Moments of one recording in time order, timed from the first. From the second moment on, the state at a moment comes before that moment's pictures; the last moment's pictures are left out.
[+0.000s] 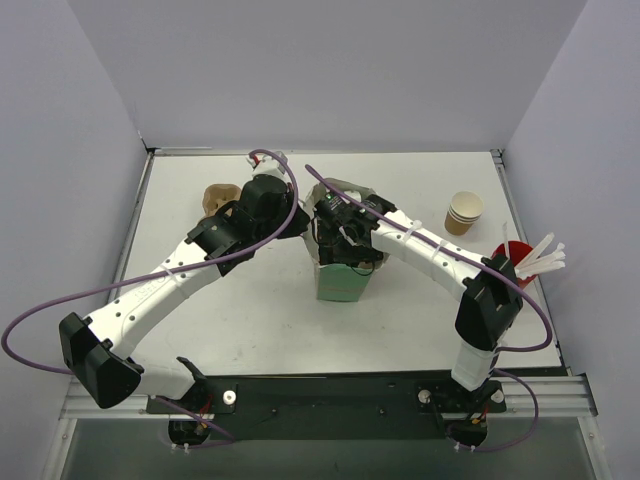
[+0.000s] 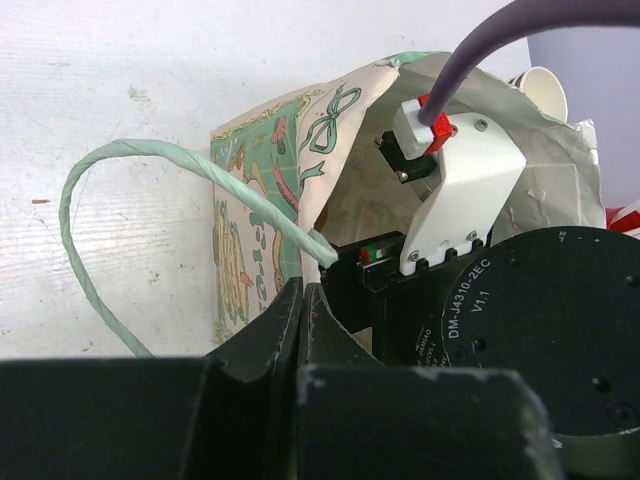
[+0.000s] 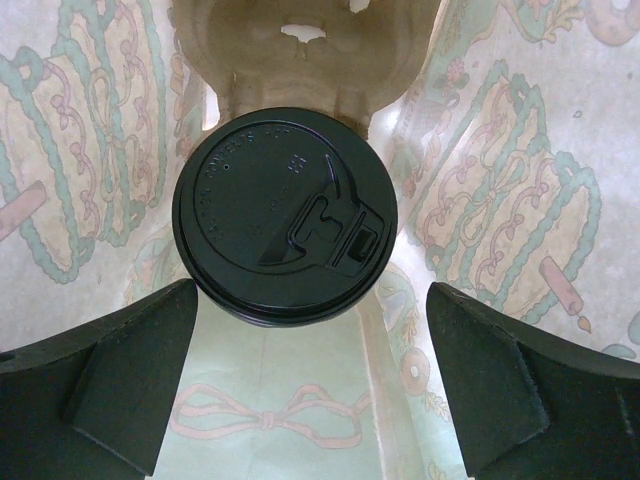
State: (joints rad) left arm -0.75 1.35 1.35 -0.52 -0.24 -0.73; right arm 0.81 1.76 1.55 -1.01 0.28 0.60
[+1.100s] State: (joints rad) left arm -0.74 1.33 1.35 -0.55 -0.27 -0.76; right arm 0.83 1.78 1.60 -1.04 0.32 0.60
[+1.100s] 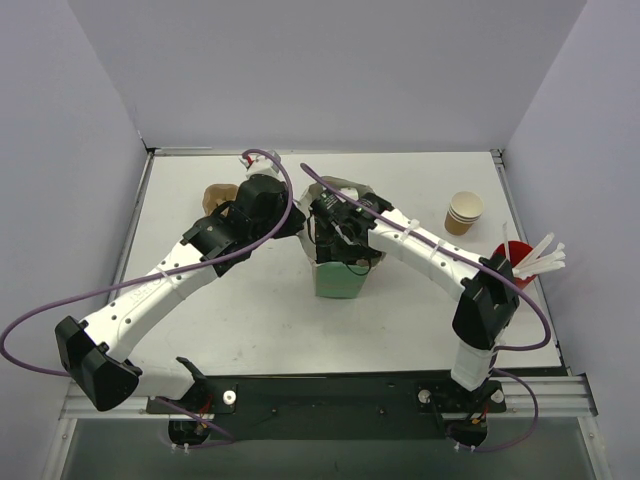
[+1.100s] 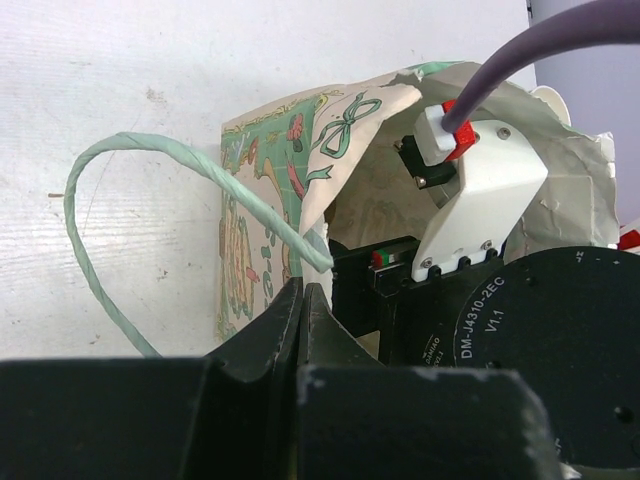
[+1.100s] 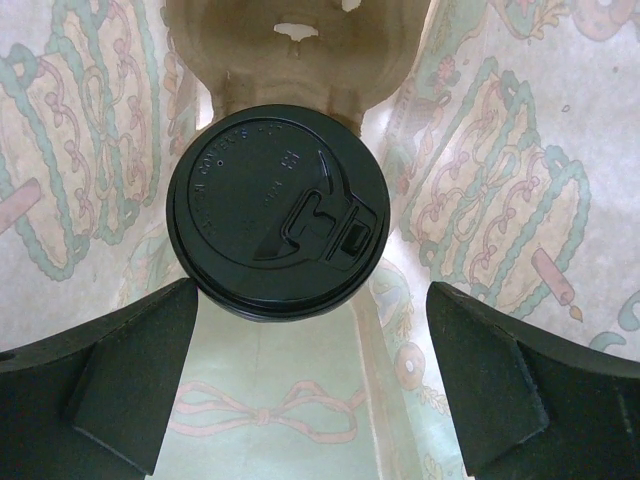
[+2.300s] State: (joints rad) left arm -0.73 1.39 1.43 -0.70 -0.24 -0.62; right arm 0.78 1.83 1.61 -1.03 0.25 0.60
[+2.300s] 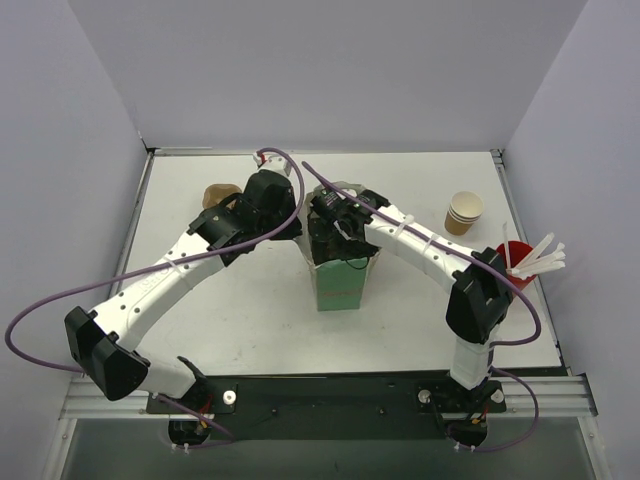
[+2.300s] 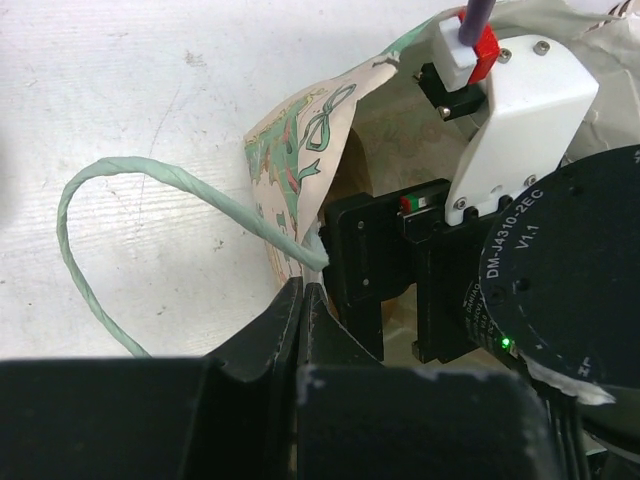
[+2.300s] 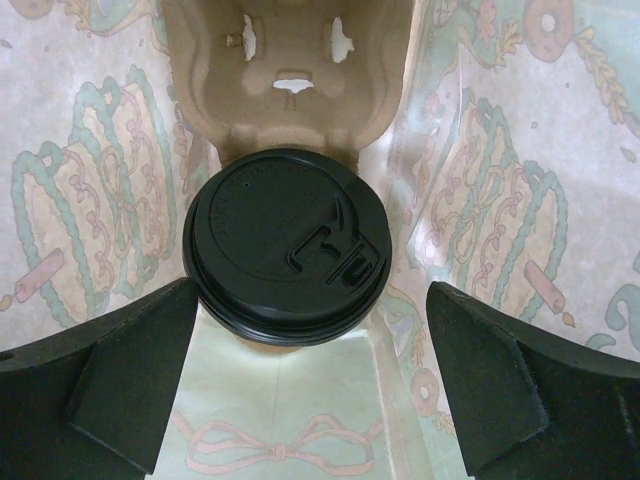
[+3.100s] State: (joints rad) left arm -0.72 1.42 1.46 -0.73 -0.24 -0.61; right arm 0.81 1.83 1.70 -1.03 0.25 0.60
